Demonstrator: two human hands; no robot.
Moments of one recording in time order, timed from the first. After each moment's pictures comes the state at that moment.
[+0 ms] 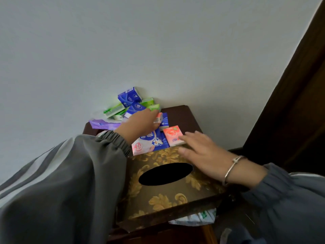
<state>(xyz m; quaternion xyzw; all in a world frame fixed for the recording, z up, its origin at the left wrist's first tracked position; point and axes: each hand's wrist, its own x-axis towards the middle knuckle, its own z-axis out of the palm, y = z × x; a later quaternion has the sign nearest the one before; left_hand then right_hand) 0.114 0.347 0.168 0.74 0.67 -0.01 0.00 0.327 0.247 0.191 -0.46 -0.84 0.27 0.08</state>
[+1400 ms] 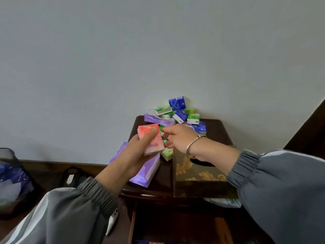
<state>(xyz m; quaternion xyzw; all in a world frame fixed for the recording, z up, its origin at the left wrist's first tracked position) 0.034 0.117 0.194 0.32 0.49 0.60 0.55 0.164 0.179 0.245 -0.42 -0.78 0.44 0.14</state>
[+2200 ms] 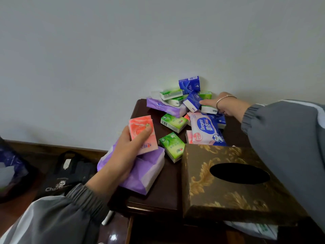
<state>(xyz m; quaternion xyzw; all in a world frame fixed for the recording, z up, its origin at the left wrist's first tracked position) -0.009 0.162 0.114 0.29 0.53 0.67 0.44 0.168 0.410 0.177 -0.67 -0.68 0.27 0.14</state>
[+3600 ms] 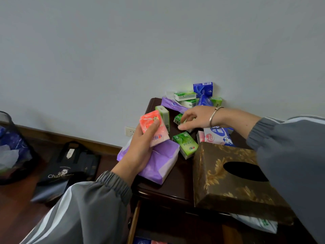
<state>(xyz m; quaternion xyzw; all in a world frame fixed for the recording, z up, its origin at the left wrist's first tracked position) -0.012 0.153 0.118 0.23 0.41 0.74 0.49 0.116 0.310 0.207 -0.35 -0.90 0.23 -0.13</state>
